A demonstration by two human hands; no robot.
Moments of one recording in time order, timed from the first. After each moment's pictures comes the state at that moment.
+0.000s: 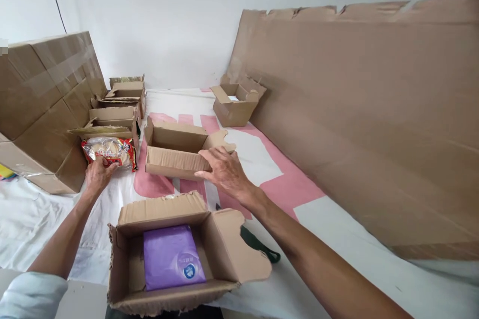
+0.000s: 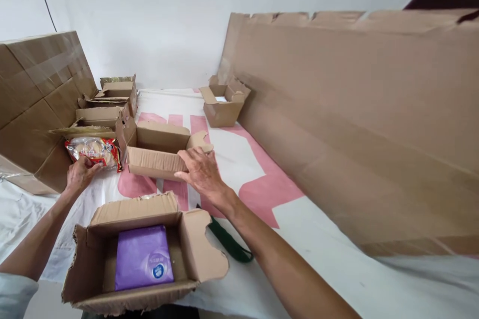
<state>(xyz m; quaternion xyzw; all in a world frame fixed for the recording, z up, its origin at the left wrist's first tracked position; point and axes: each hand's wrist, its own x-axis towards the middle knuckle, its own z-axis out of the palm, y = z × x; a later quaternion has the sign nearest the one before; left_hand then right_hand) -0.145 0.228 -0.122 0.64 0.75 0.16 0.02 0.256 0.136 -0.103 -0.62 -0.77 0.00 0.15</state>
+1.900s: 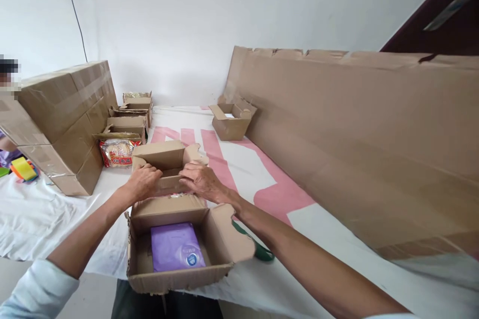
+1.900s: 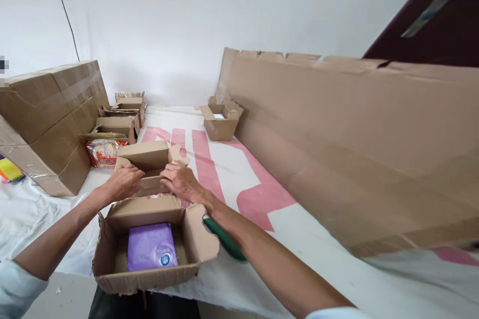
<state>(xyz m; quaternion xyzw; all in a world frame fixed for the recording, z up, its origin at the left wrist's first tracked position) -0.045 0.162 -0.059 0.91 0.41 -0.02 -0.03 0.211 0.154 -0.120 -0.41 -0.87 0.00 0.27</state>
